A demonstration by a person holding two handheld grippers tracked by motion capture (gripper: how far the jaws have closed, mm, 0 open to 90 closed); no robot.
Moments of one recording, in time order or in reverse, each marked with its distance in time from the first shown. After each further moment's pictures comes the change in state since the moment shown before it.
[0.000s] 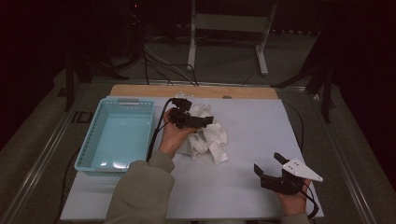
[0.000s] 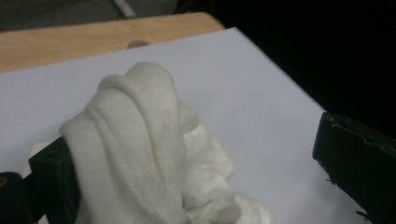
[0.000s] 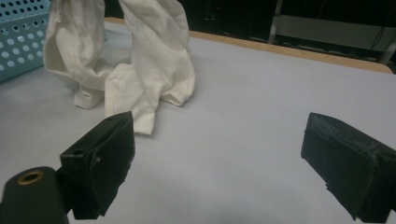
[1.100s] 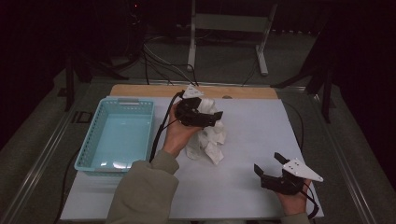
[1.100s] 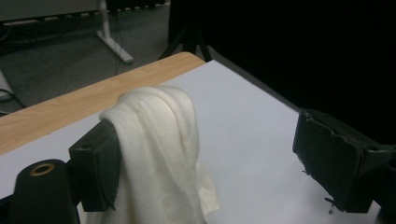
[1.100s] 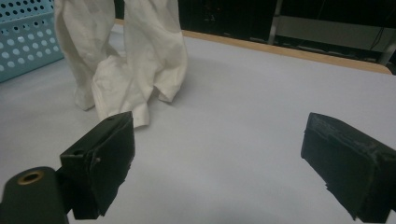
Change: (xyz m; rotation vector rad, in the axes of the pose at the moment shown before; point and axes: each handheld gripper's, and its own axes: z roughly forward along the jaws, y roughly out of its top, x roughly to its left) left arm -0.041 0.021 -0.020 -0.084 0.038 0.200; right arm 0.000 0.000 0.000 -0.001 0.001 -0.001
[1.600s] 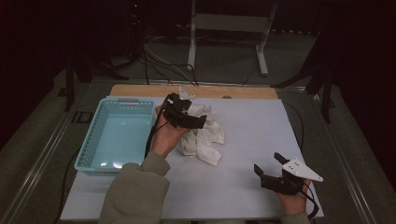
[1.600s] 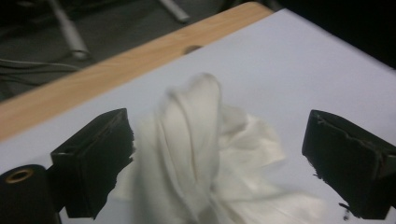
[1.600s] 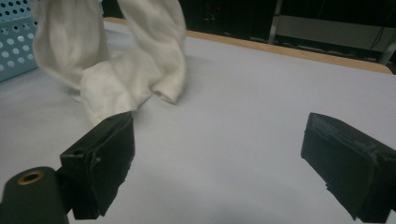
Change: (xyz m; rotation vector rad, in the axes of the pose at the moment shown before) left arm 0.019 -0.012 -0.015 0.166 0.248 0.036; right arm 0.000 0.000 0.000 0.002 -0.001 0.000
